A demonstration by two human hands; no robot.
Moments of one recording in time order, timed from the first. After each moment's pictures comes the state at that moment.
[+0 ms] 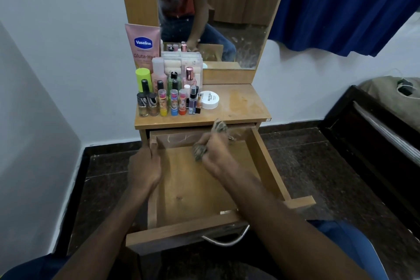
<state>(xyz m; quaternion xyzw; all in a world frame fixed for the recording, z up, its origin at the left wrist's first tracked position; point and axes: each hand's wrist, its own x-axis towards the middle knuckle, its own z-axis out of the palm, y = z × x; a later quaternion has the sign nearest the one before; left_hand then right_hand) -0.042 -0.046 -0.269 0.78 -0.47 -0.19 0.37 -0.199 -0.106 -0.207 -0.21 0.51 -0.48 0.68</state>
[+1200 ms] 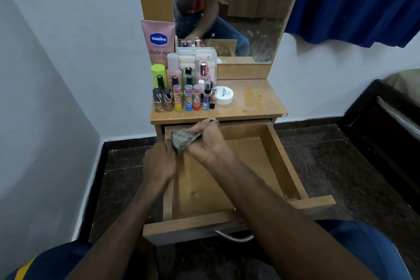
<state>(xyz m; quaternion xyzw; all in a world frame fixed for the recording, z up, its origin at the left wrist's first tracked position) -0.039 -0.050 -0.275 0.78 -0.48 -0.16 0.35 -0.149 -0.095 -0.195 -0.11 0.38 -0.39 0.83</state>
